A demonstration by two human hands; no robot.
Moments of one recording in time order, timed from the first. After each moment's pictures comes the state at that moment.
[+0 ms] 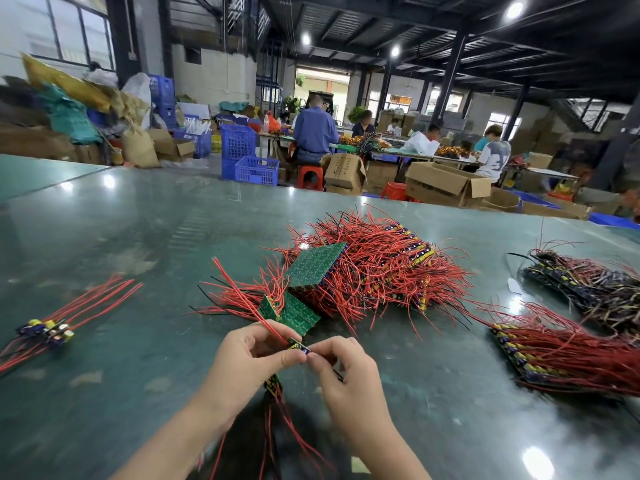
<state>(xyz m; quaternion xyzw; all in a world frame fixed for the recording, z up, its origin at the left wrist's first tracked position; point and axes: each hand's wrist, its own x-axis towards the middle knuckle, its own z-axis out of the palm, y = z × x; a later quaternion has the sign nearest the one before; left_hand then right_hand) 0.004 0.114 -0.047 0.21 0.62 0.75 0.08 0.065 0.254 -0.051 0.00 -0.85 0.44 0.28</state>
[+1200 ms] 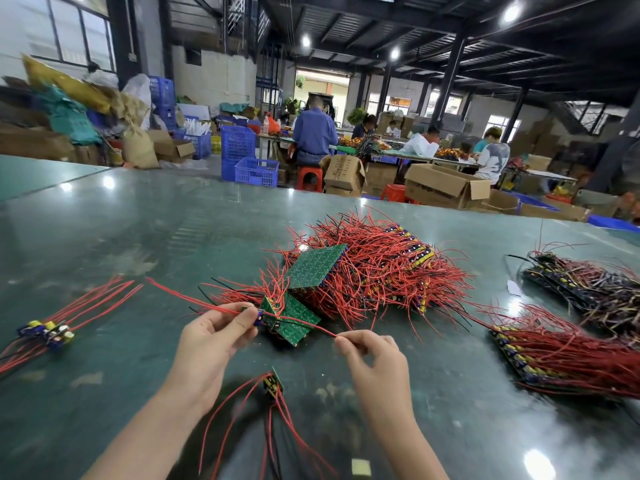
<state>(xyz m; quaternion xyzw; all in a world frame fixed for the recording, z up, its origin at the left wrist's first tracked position) -0.019 0.102 -0.040 0.05 0.50 0.87 0.01 0.064 0.276 -0.047 -0.11 -0.83 0.45 0.30</state>
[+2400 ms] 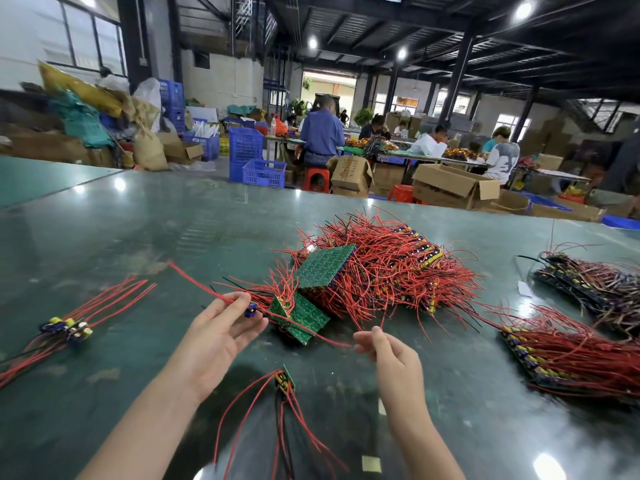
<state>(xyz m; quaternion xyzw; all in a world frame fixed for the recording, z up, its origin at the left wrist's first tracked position) -0.032 0.083 -0.032 0.02 0.43 0.90 0.11 0.055 0.285 -0.053 -0.20 -0.72 0.60 0.27</state>
